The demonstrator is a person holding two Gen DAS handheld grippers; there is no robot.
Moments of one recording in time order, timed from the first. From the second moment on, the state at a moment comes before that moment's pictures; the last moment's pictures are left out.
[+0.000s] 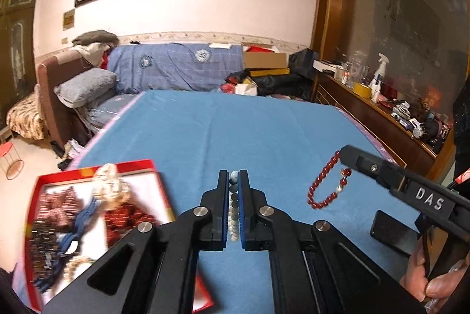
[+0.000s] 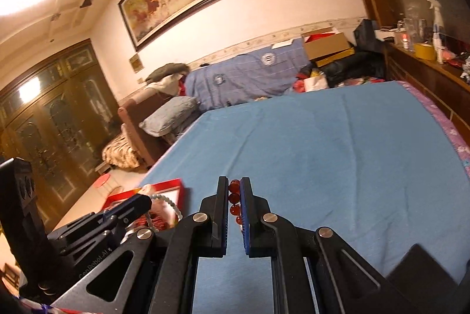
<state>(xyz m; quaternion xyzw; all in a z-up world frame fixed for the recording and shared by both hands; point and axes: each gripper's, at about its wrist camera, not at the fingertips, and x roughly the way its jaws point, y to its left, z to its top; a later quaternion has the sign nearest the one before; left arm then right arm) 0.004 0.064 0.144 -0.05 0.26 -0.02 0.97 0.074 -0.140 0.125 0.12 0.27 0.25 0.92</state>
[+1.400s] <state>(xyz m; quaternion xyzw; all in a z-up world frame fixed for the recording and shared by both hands) -0.063 0.233 0.062 -0.11 0.32 0.14 0.93 0.041 0.059 0.041 0.00 0.37 0.37 0.85</state>
